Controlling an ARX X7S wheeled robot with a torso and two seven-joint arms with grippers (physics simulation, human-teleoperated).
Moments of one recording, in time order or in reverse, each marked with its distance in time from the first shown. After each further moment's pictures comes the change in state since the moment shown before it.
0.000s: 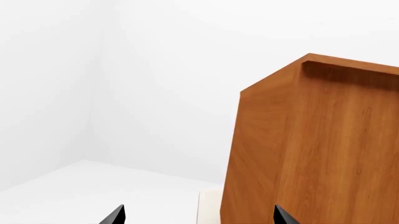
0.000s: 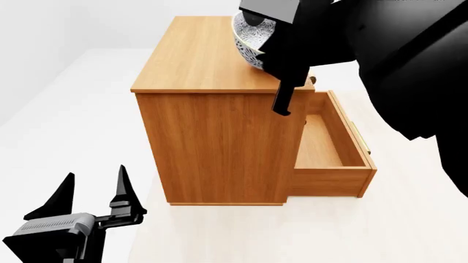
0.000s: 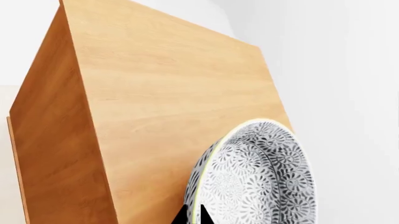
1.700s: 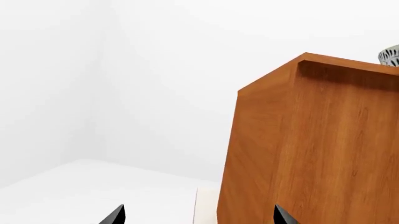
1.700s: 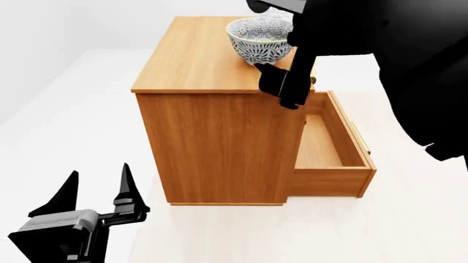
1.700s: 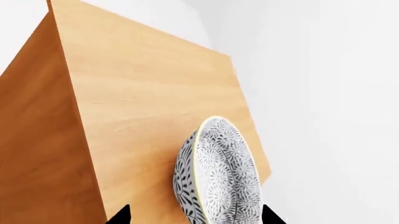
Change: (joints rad) left arm -0.019 0.005 0.013 0.004 -0.002 -0.021 -0.008; right arm 0.056 0.032 0.000 -0.156 -0.023 0.108 0.034
